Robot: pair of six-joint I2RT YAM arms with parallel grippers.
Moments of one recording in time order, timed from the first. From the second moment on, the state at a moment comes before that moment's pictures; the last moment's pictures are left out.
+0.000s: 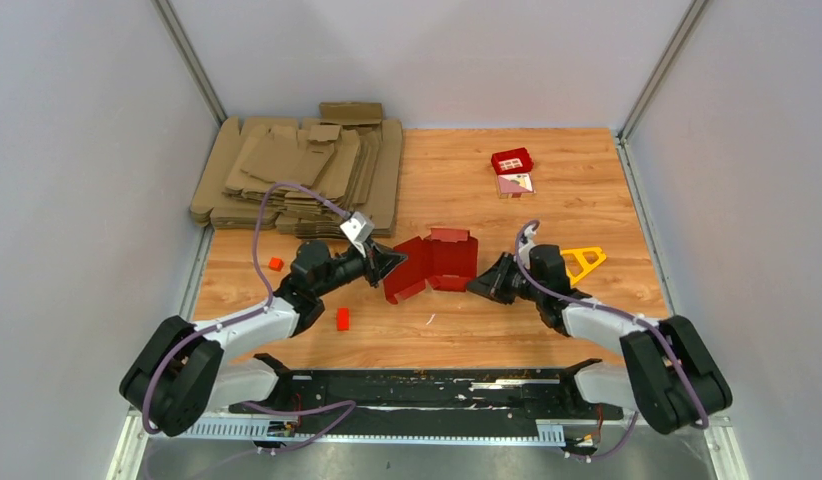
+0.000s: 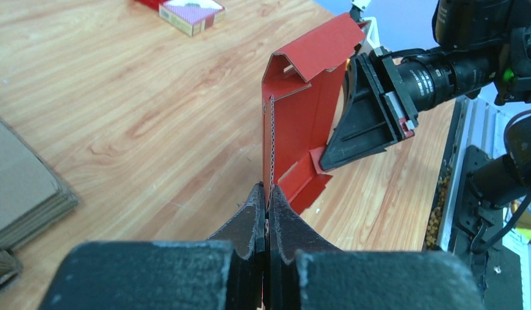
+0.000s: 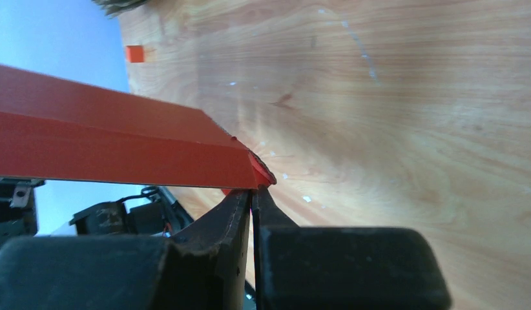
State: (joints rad) left arm -0.57 1.17 0.37 0.76 0.45 -0.27; right arm 0.36 1.21 0.32 0.34 -0.50 0.92
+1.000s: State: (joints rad) left arm -0.64 1.27 0.48 0.51 0.35 -0.12; right arm 0.38 1.10 0.34 0.27 -0.29 0.62
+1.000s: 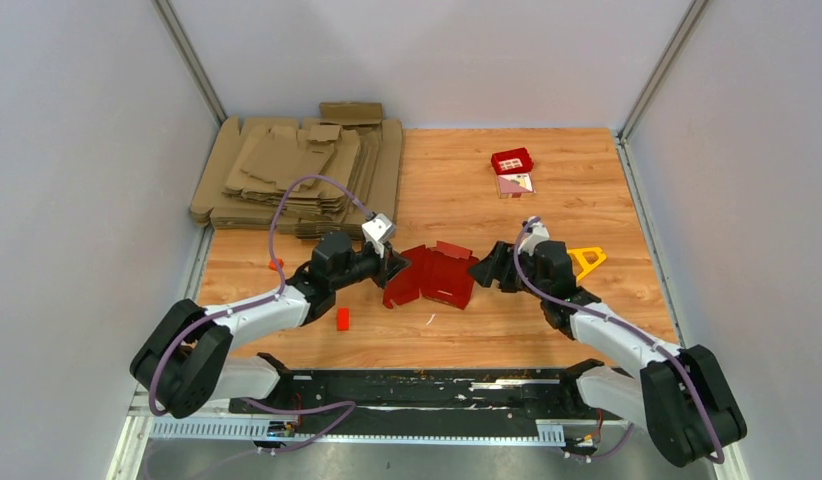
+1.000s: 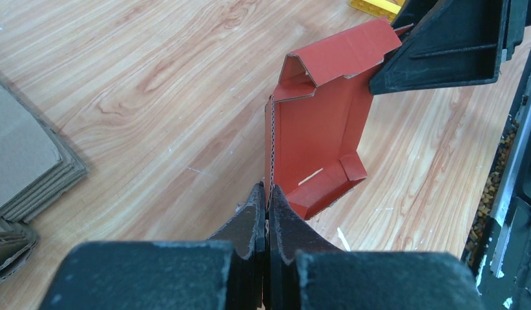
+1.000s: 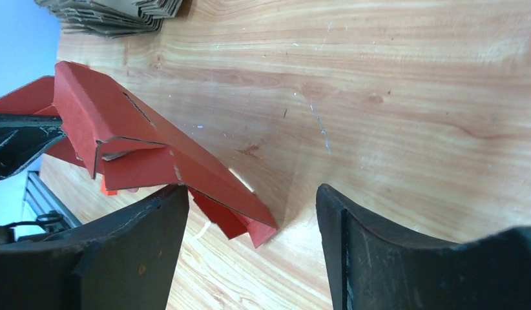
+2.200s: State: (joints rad) left arm -0.64 1.28 0.47 0.54 0.36 -0.15; right arm 0.90 1.39 0.57 0.07 0.22 0.39
